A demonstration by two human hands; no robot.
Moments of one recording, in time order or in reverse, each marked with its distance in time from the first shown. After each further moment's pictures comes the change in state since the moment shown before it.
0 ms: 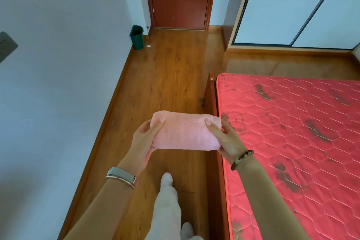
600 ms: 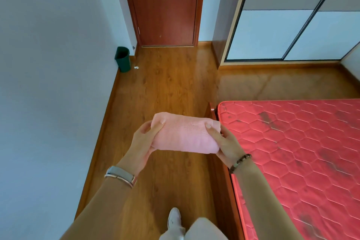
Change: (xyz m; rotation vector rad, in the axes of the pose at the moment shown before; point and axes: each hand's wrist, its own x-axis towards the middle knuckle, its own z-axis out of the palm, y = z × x) left_hand 0.269 0.137 0.031 0.035 -0.147 -0.010; right_hand 0.248 -0.108 0.039 0.067 0.114 -0.033
